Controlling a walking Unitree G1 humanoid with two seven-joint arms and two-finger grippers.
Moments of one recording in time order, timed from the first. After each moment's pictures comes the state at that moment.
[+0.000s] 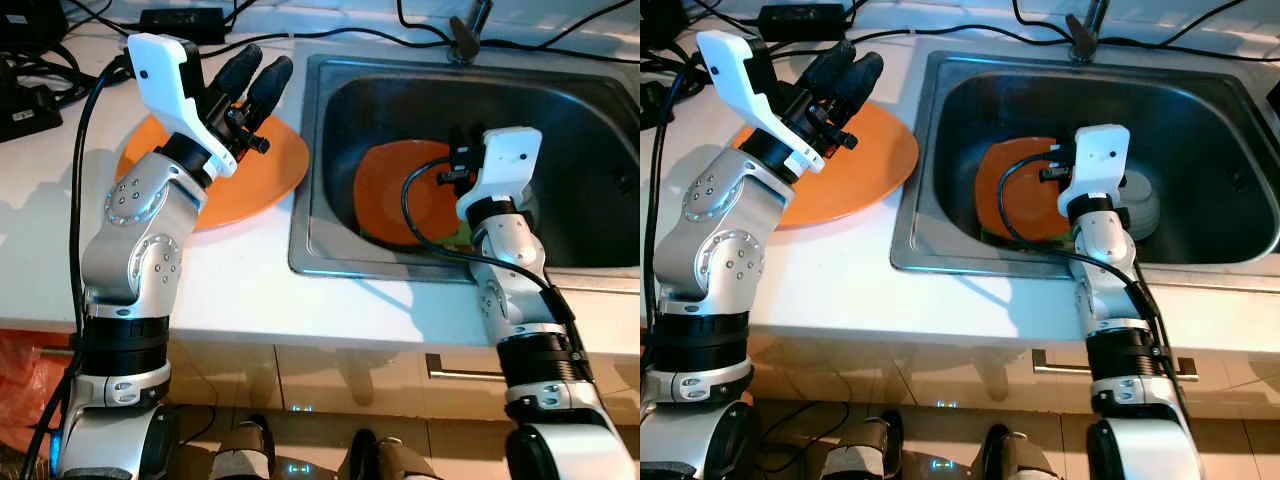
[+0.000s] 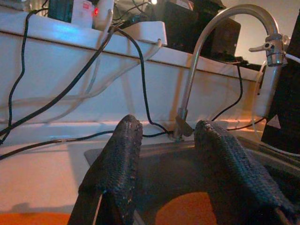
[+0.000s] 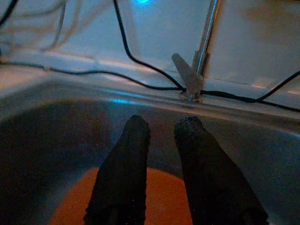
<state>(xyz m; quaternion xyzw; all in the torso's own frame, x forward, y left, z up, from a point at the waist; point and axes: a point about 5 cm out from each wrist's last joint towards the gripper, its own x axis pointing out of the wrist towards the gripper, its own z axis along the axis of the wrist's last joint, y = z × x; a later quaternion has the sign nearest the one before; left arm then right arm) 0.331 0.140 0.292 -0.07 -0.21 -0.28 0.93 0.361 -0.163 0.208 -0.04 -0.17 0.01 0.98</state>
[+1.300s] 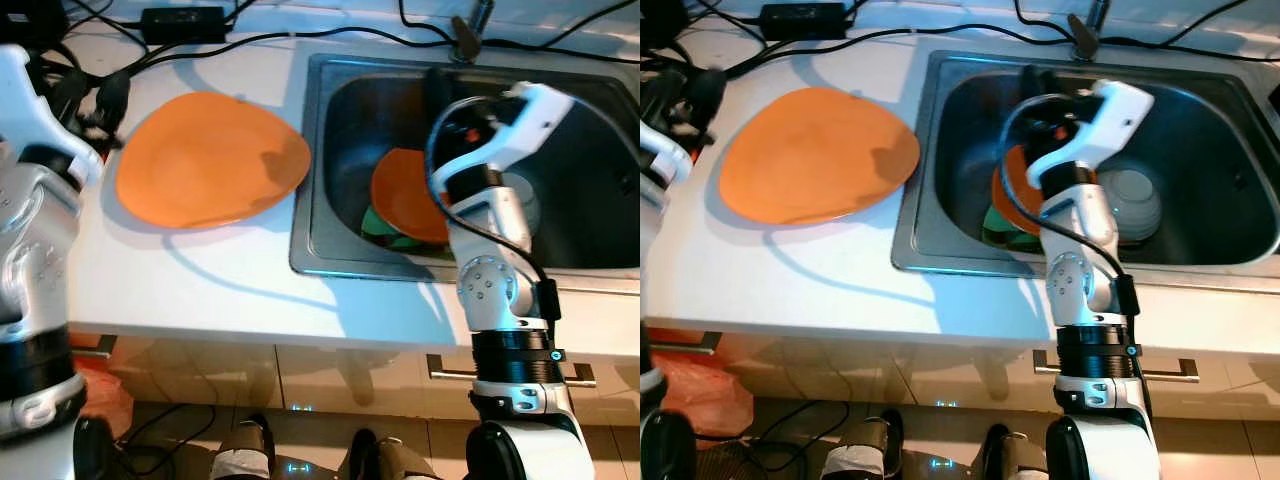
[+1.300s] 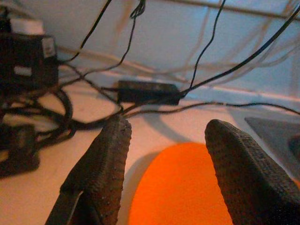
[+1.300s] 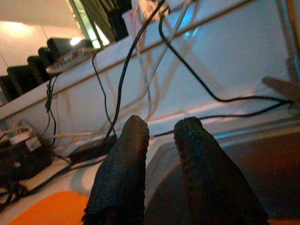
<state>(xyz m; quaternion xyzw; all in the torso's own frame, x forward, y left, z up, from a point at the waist) 0.311 0.257 0.282 -0.05 -0.12 -0.01 0.99 0.348 -0.121 0.252 0.23 -0.21 0.16 0.94</state>
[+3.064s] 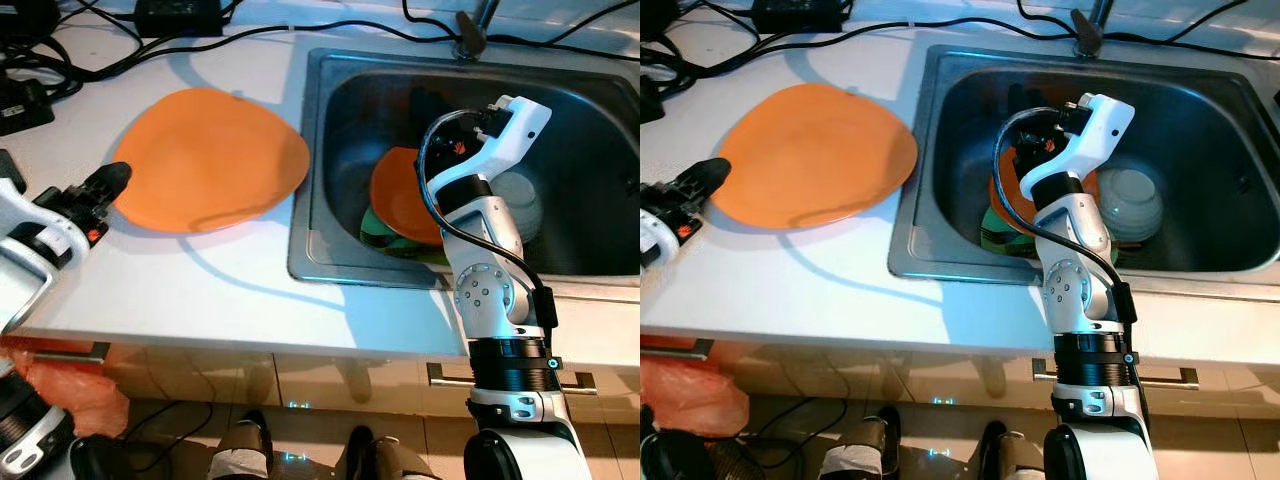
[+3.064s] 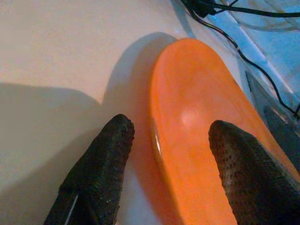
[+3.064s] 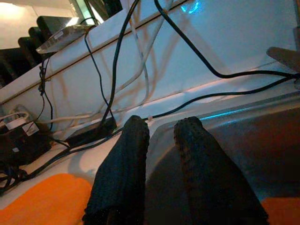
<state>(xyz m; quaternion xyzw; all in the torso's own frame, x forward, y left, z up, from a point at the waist) 0.275 0.270 0.239 -0.33 0.06 -0.02 0.94 0.346 -0.118 0.244 0.23 -0.19 0.17 0.94</state>
